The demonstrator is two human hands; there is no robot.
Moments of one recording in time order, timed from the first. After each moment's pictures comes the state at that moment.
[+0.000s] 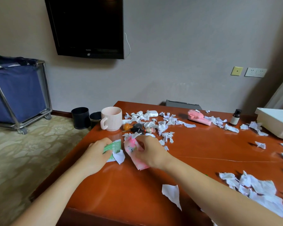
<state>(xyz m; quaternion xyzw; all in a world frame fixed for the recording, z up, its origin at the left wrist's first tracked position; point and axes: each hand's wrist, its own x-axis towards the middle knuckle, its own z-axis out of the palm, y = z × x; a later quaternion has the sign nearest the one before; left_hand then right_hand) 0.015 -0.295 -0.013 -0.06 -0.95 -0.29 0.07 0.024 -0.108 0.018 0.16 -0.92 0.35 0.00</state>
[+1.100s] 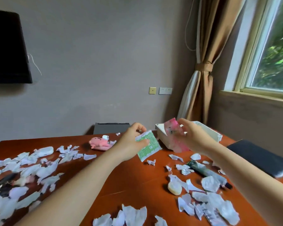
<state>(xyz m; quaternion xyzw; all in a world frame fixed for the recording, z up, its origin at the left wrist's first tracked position) 0.012 0.111 0.109 -0.34 -0.81 -0.48 -0.05 0.102 0.290 0.133 -0.13 -0.94 0.24 0.22</state>
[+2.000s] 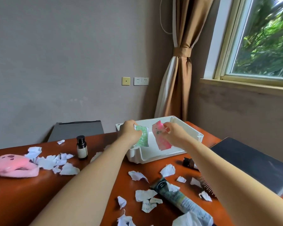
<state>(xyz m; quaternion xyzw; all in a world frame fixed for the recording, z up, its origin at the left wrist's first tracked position) -0.109 0.377 0.052 -0.24 -0.87 -0.44 -0.02 -0.018 0.506 0.057 -0.24 -0.92 0.26 0.17</state>
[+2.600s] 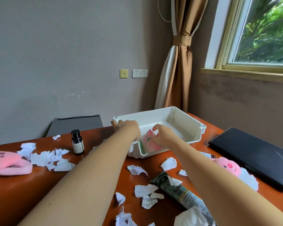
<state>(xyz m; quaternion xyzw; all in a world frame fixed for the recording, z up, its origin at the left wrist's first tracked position) -0.125 0.398 0.043 -0.27 -0.96 0.04 -0.01 -0.049 0.501 0.013 -0.27 -0.93 0.25 0.08</state>
